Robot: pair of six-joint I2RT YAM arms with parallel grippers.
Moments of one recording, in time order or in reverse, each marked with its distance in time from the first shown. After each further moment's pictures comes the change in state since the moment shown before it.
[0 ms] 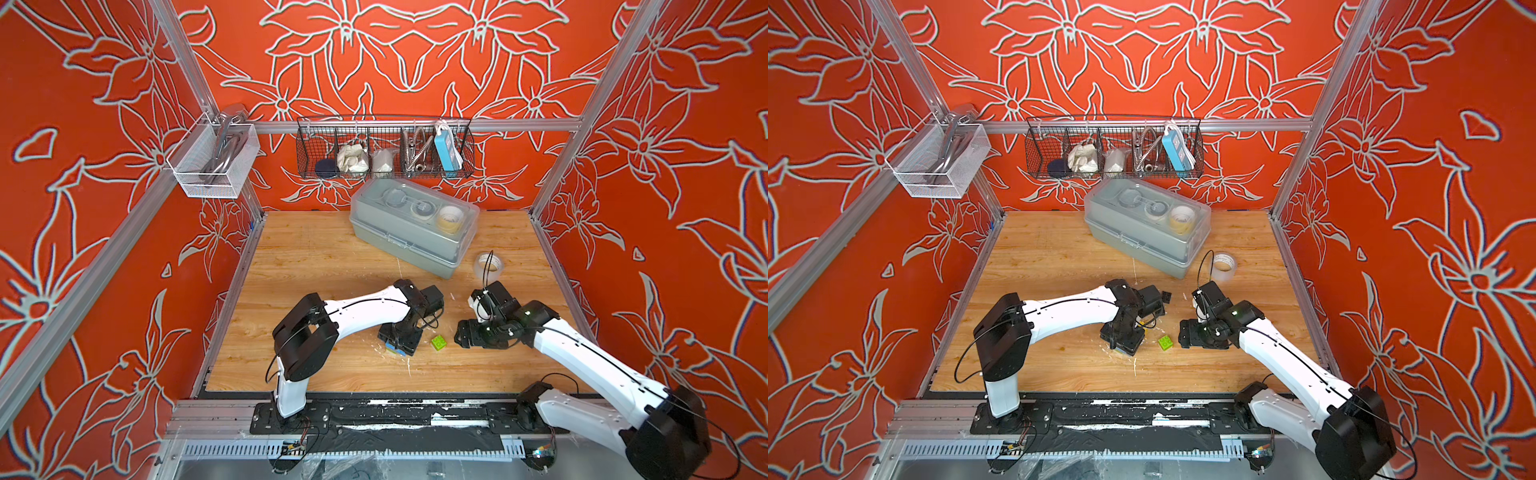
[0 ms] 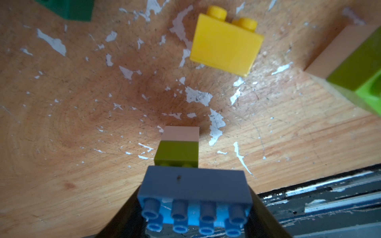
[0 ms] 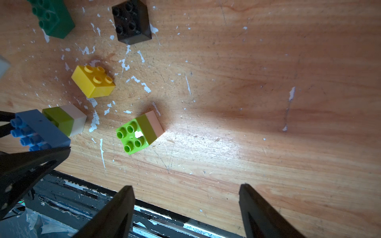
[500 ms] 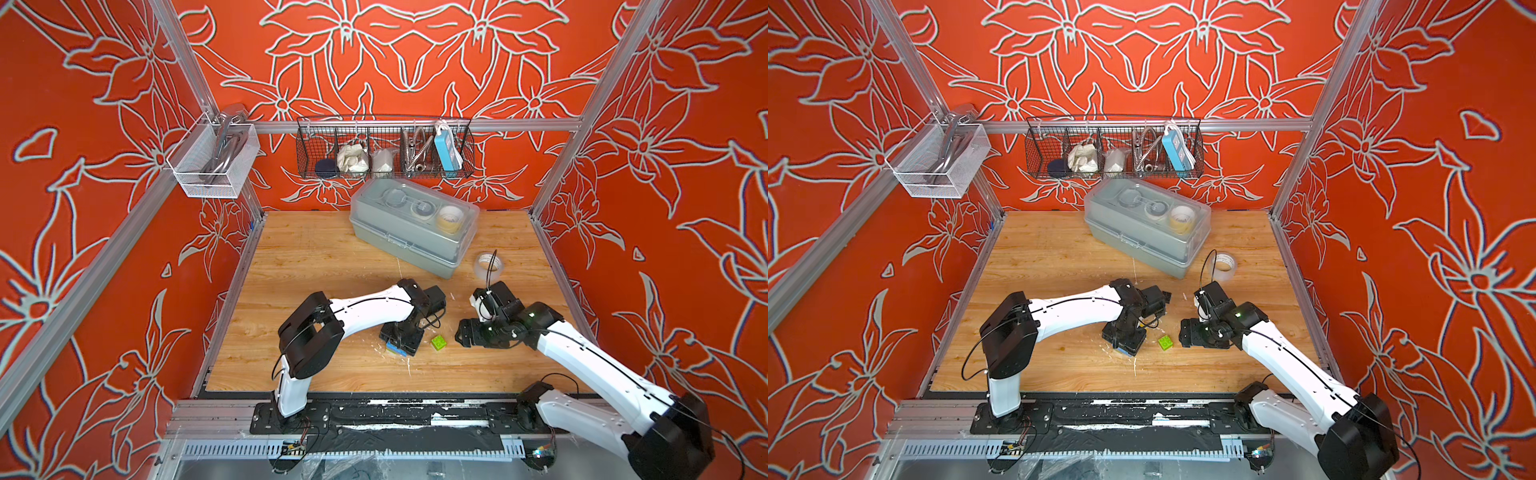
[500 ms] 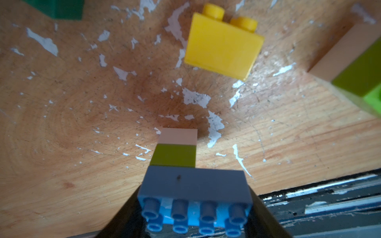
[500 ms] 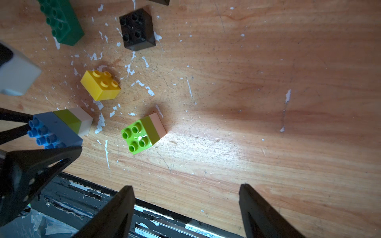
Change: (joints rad) left arm -0.001 0.035 0.029 -0.024 -0.002 -0.003; right arm -0.005 -0.032 0.000 0.000 0.000 0.008
